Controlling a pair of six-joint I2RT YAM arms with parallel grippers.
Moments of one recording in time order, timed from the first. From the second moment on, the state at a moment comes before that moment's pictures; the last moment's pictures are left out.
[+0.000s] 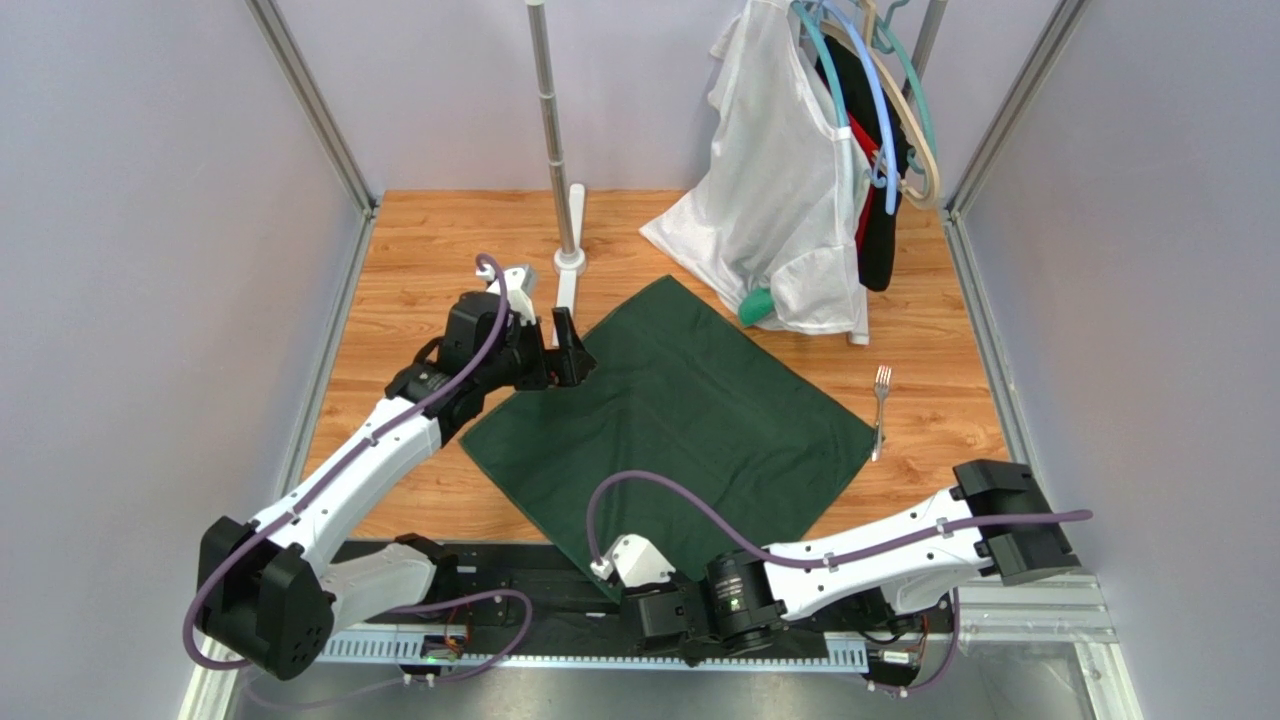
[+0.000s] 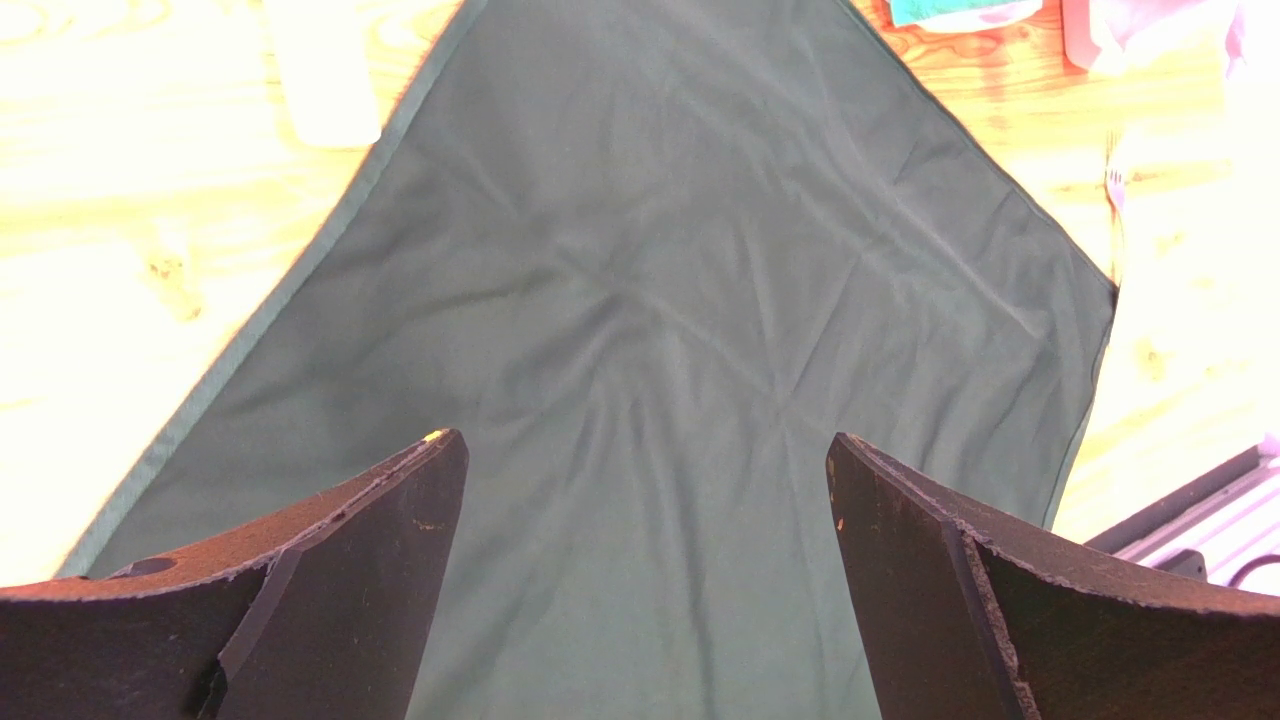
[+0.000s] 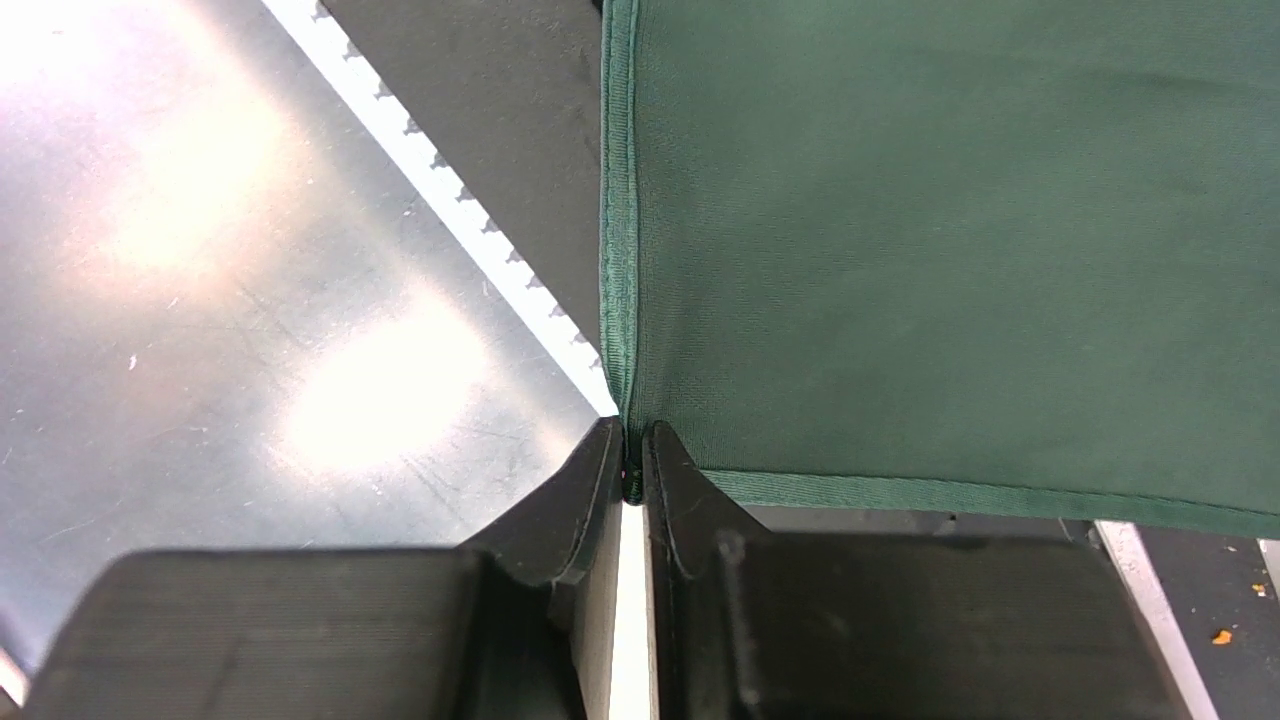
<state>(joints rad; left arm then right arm) -0.44 1.12 0.83 -0.31 0.13 -0.47 1.78 1.44 0.96 -0.77 0.19 0.80</state>
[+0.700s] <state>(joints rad) -0.42 1.07 0.88 -0.40 0.12 -0.46 1.46 1.37 1.08 -0.94 0.39 0.60</state>
